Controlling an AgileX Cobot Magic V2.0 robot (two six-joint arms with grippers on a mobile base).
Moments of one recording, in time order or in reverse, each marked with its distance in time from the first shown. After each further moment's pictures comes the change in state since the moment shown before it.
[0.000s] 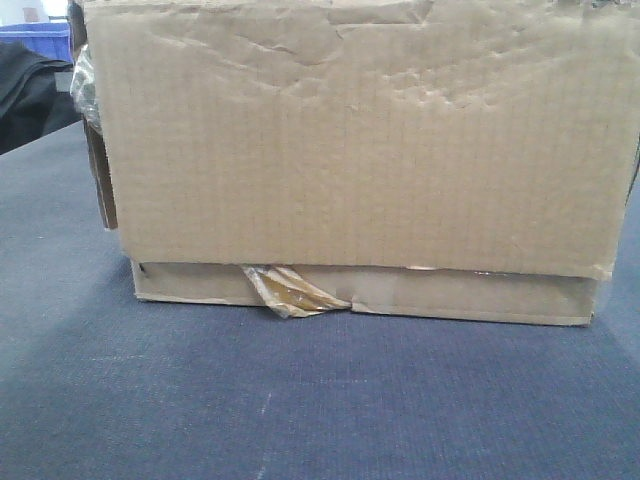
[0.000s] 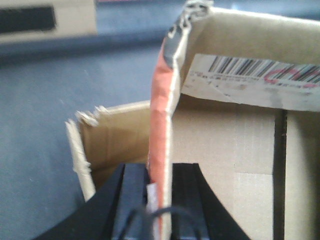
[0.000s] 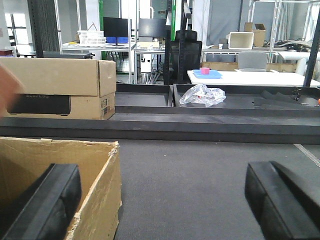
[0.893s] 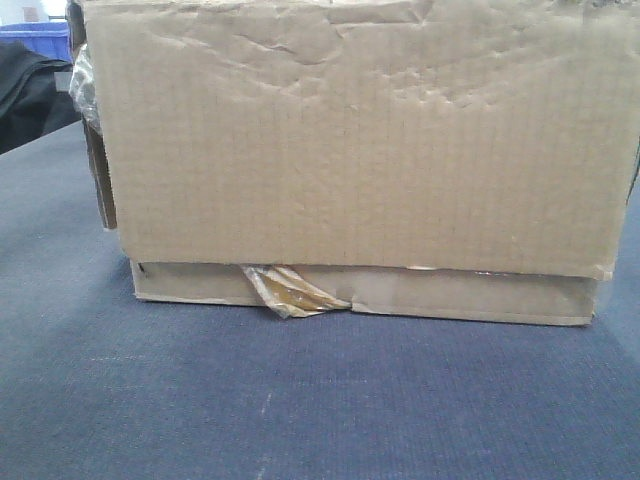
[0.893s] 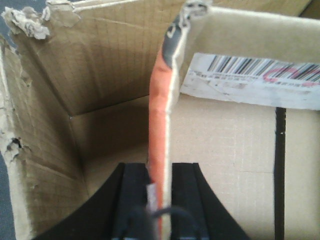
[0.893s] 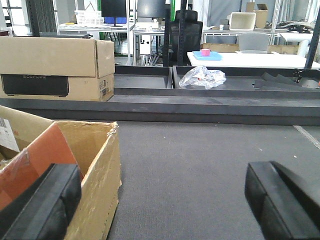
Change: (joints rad) left arm -0.100 0.335 0.002 0.156 -0.034 -0.102; right arm 0.000 0.000 0.000 0.000 0.067 0.000
